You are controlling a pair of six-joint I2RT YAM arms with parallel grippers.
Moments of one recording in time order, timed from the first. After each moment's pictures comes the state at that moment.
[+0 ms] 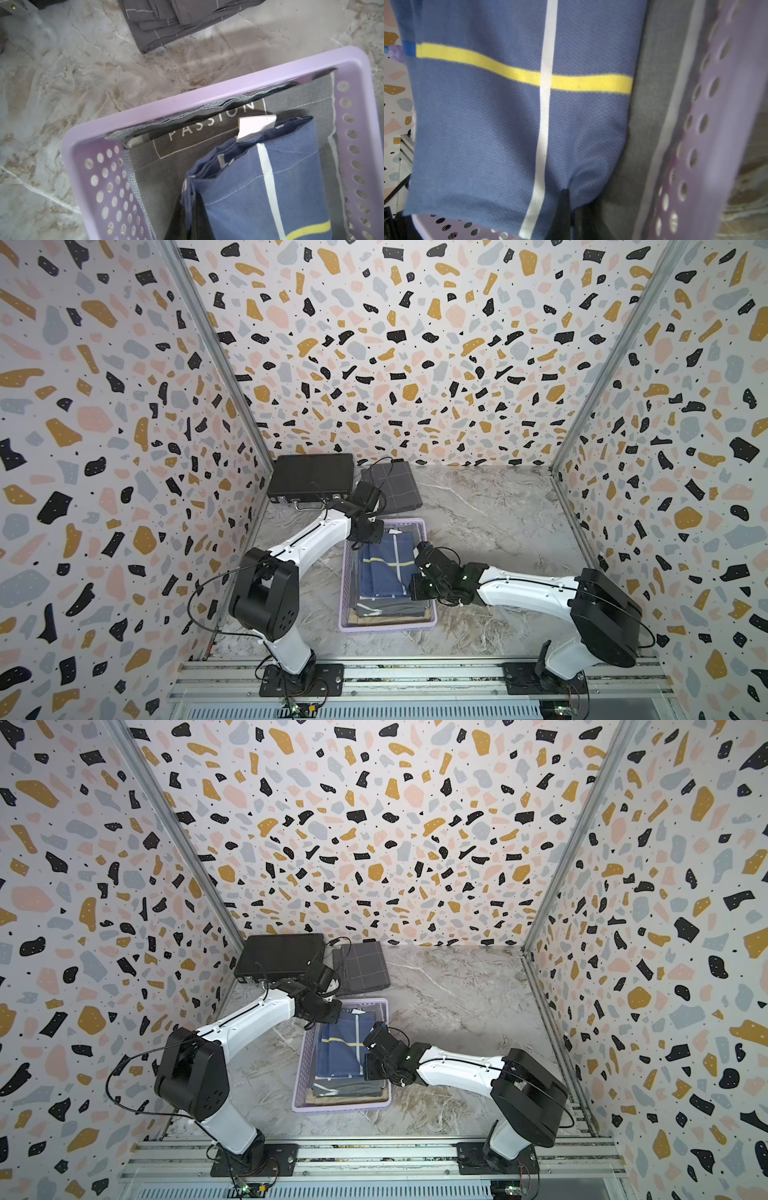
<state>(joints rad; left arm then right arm) -0.42 1.69 1.28 -0.74 -0.02 -0.22 1.03 1.57 0.92 -0.26 -0.05 0.82</state>
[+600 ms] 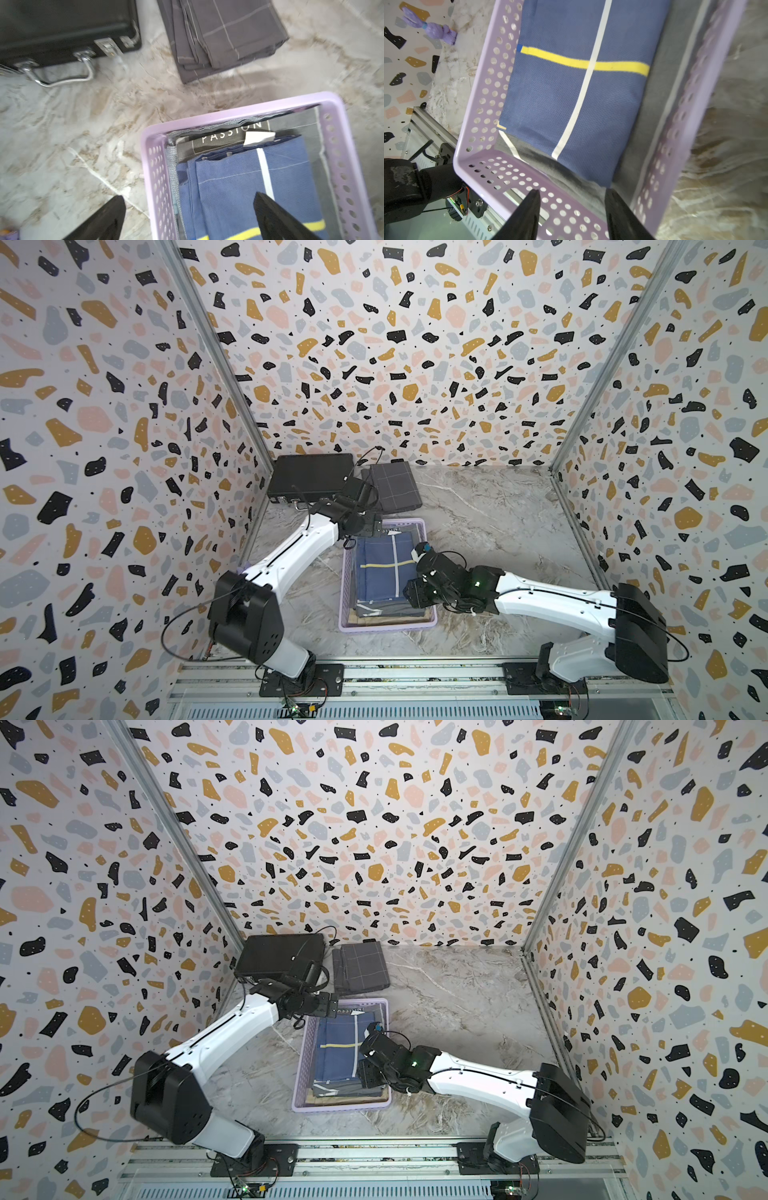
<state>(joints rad) -0.42 1.46 1.28 -0.78 -0.18 -0.27 1.11 1.37 0.98 -0.49 0.07 0.73</state>
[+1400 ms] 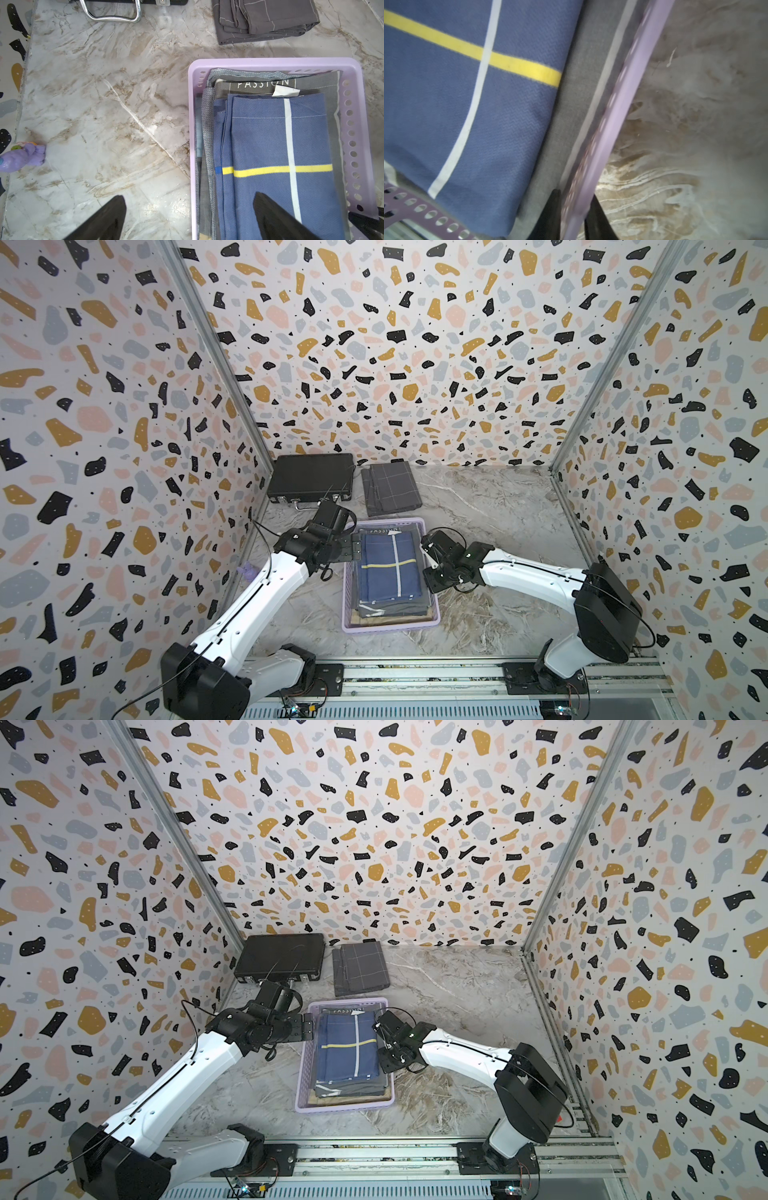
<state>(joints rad) -0.40 1.17 1.07 -0.94 -0.19 -0.42 0.89 1.58 1.05 -0.62 -0.01 0.47</state>
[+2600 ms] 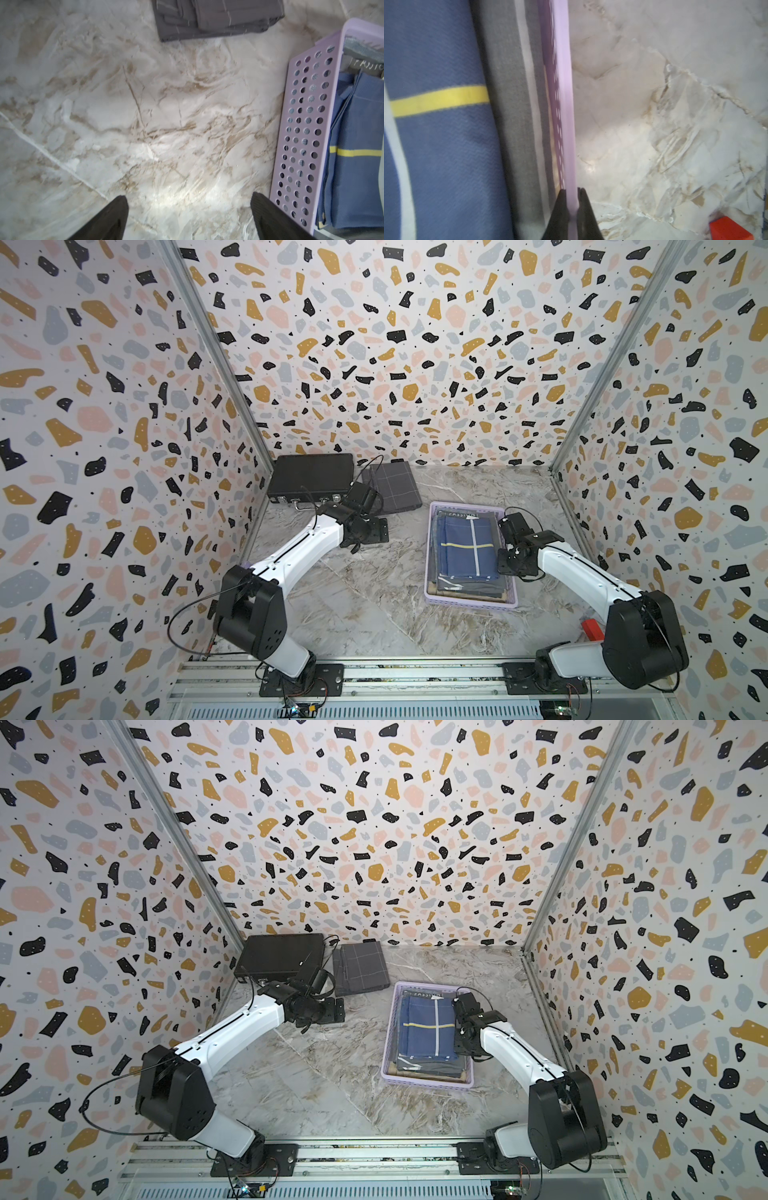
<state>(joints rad) -0.45 1.60 1.31 -0.80 -0.02 -0.48 0.28 1.37 0.89 -0.82 0.24 0.41</state>
